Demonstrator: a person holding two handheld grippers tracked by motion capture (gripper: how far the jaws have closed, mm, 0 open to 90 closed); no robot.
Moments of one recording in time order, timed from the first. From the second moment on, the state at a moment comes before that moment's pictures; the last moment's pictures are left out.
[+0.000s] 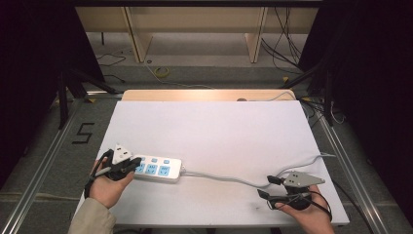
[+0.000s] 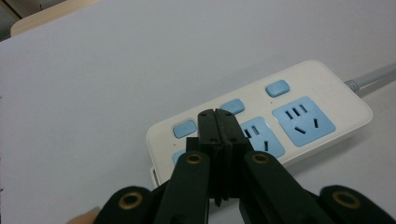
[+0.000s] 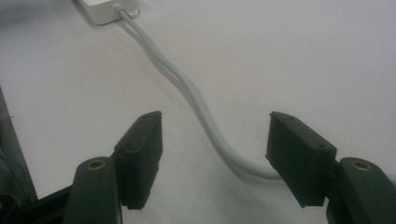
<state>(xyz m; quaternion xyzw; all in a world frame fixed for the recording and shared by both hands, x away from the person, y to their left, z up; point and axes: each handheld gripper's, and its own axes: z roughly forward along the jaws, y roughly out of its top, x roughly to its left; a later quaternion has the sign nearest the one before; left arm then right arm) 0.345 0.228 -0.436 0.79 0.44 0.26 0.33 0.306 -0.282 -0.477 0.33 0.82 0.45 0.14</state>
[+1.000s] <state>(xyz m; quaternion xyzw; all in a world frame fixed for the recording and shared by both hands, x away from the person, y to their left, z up) 0.353 0.236 -0.438 0.79 0.45 0.26 0.32 0.306 -0.282 -0.477 0.33 0.82 0.45 0.14</state>
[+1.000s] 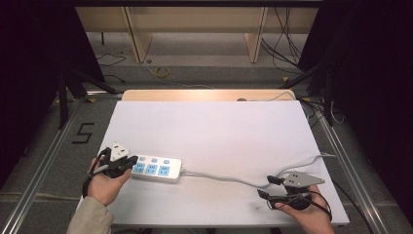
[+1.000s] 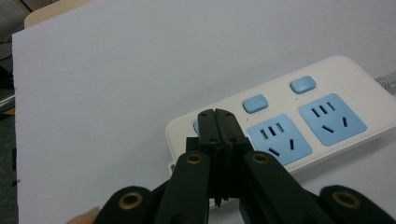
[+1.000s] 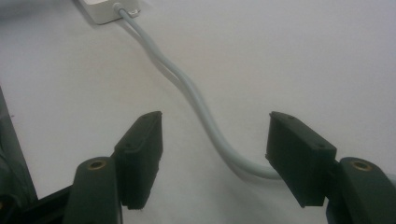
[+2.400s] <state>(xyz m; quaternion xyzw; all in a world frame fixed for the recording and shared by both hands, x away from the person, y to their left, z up) 0.370 0.230 -0.441 0.80 0.46 0.25 0.29 0.307 -0.282 -0.477 0.33 0.82 0.45 0.15</state>
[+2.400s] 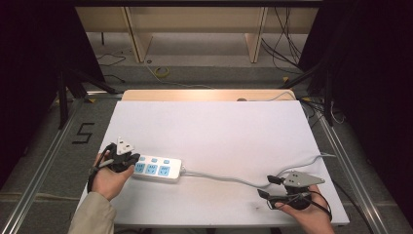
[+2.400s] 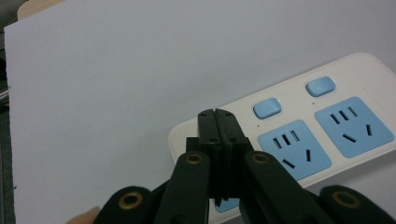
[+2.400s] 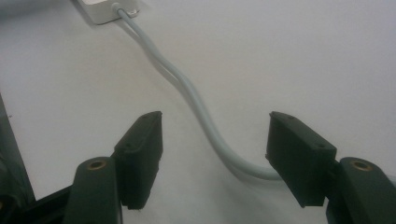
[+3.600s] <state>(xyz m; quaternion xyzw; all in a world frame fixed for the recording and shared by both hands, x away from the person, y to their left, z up) 0.390 0.220 -0.437 0.83 0.46 0.22 0.23 0.306 -0.282 -0.477 0.33 0.82 0.45 0.15</state>
